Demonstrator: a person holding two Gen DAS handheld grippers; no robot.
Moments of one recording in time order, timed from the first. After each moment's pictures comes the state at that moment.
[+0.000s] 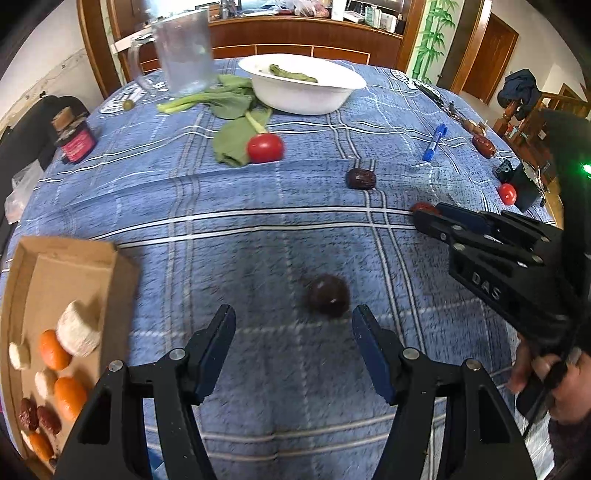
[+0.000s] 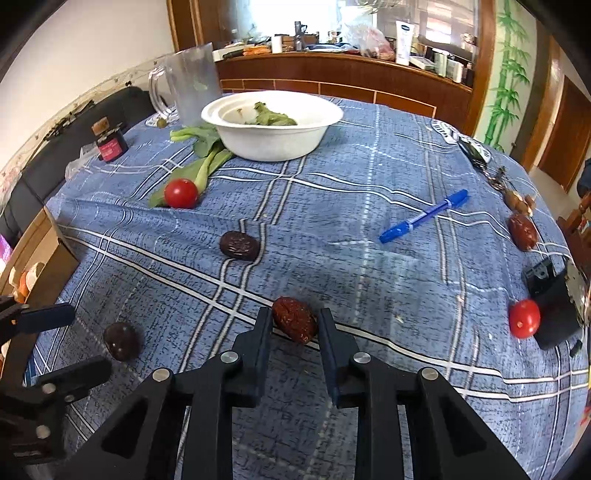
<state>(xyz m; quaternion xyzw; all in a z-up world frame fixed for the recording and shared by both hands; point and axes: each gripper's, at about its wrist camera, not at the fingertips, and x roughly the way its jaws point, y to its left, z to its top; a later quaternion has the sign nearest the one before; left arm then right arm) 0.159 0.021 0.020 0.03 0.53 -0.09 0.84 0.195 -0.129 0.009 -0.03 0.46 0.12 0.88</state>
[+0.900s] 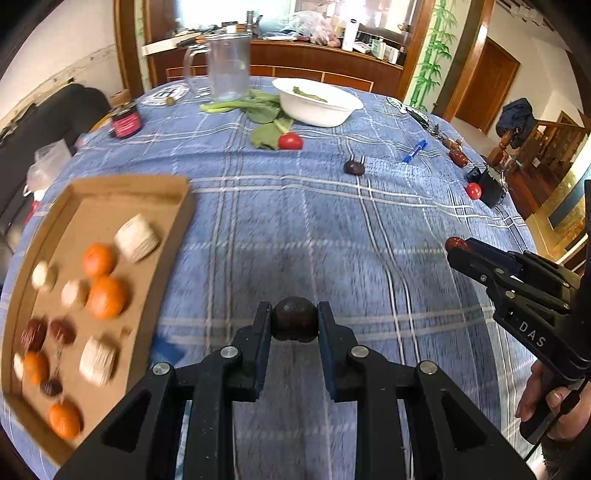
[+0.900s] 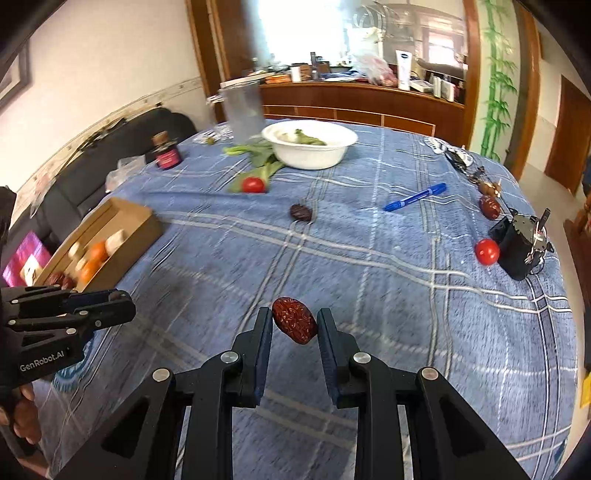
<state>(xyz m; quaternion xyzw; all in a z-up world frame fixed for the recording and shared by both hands) 0.056 0.063 0.056 -0.02 0.49 -0.08 0.87 0.073 -0.125 0.053 0.00 0.41 0.16 0.90</state>
